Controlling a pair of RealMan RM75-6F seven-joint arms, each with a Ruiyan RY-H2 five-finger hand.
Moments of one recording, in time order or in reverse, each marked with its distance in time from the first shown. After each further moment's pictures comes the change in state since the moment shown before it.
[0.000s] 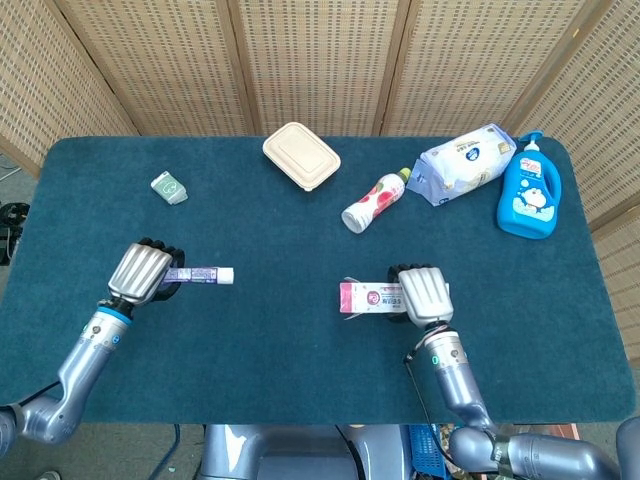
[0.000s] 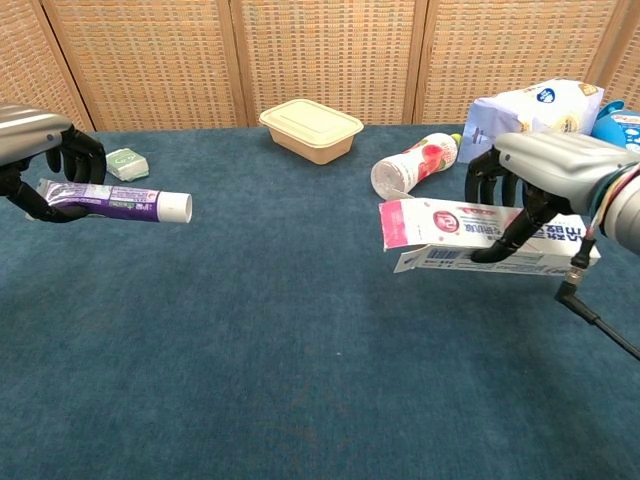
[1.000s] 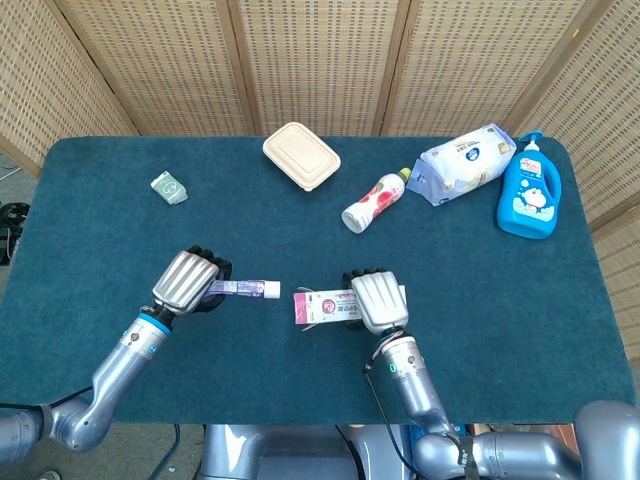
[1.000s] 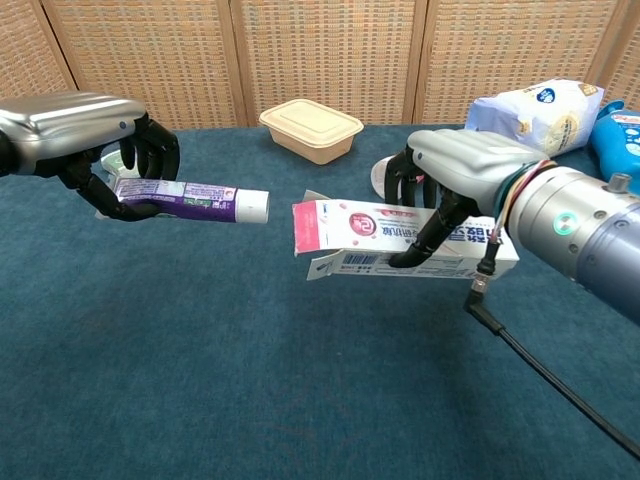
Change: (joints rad) left arm -0.065 -0.004 -0.043 -0.206 -0.043 -0.031 0.120; right arm 0.096 -0.135 0.037 -0.058 0.061 0.046 -0.124
